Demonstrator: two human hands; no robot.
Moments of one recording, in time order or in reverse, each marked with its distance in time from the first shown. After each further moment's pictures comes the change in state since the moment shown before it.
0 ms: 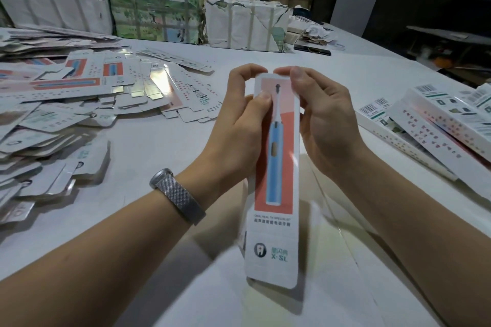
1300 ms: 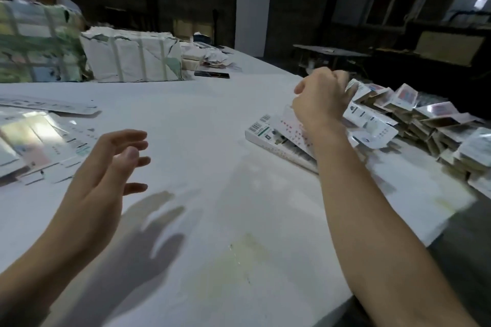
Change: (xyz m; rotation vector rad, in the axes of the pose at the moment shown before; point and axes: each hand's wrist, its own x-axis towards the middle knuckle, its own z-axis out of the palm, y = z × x) left_hand 0.006 -0.026 -0.013 0.083 0.017 0.002; right_hand 0.058 -0.026 -0.190 -1.519 0.672 0.245
